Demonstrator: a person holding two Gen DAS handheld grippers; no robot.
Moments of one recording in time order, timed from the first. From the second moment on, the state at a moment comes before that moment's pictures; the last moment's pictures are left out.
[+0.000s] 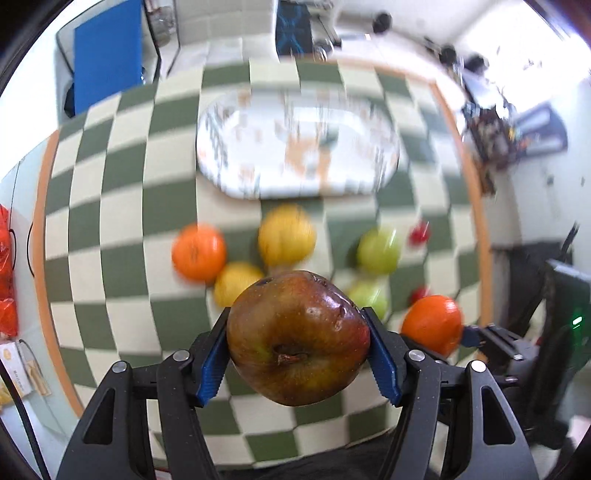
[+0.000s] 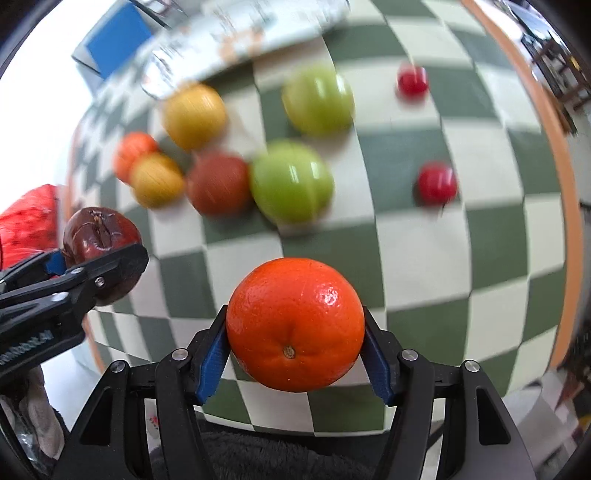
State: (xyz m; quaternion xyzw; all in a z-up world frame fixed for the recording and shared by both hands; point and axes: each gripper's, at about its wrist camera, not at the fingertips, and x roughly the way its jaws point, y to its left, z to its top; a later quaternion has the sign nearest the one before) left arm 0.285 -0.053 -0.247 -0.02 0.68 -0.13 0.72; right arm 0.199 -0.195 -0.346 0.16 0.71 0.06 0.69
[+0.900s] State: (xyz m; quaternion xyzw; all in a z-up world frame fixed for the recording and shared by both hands) left arm 0.513 -0.048 -0.373 -0.13 0.78 -0.03 0.61; right arm 0.550 -0.181 -0.403 0.00 0.71 0.13 0.69
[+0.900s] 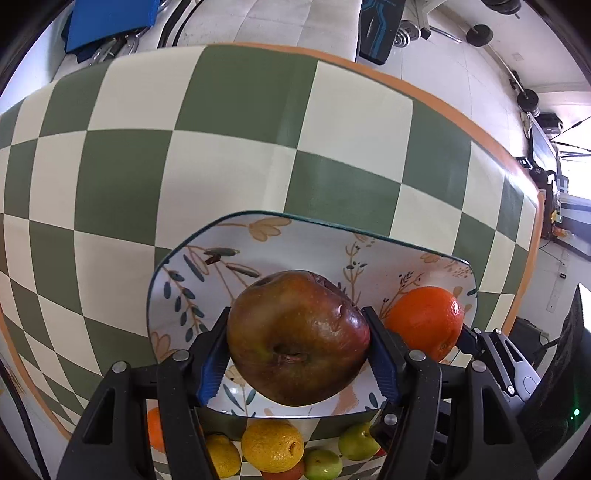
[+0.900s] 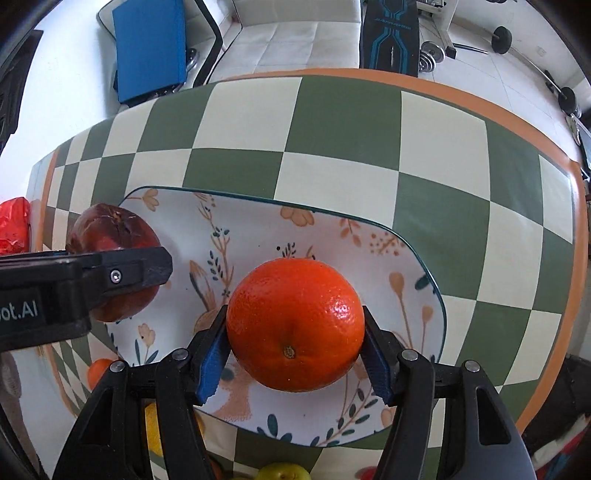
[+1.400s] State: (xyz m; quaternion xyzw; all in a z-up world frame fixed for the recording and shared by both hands) left arm 0.503 -0.045 -0.346 -0.09 0.75 -0.01 0.65; right arm 0.549 -0.194 -0.395 0.01 0.71 0.12 0.69
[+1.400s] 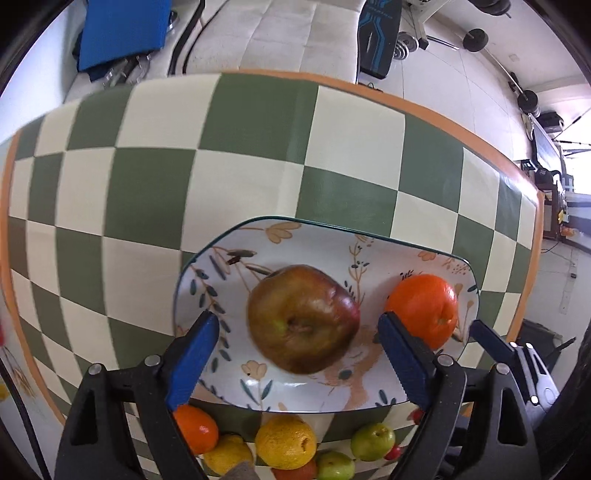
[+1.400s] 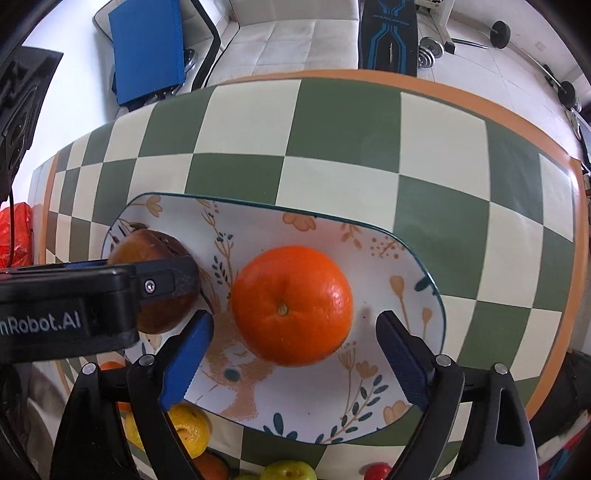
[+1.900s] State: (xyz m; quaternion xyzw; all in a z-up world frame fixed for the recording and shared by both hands) left arm 0.427 -0.031 -0.250 0.02 0.62 0.04 0.78; right arm 0.481 -0.212 -0.329 0.05 0.66 0.05 0.75
